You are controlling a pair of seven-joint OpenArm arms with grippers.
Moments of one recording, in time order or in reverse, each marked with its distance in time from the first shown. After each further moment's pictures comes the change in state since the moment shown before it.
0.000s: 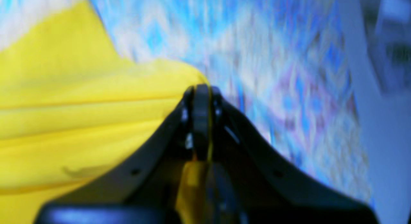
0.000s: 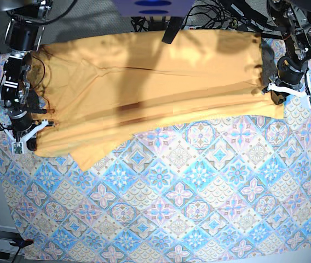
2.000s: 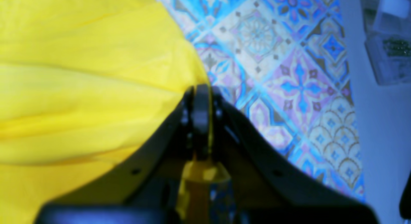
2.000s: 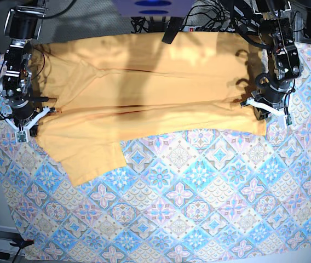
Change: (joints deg) left arm -7.1 -0.3 11.8 -4.9 10.1 0.3 -4.1; right arm -6.8 0.6 -1.7 6.8 -0.4 -1.1 -5.7
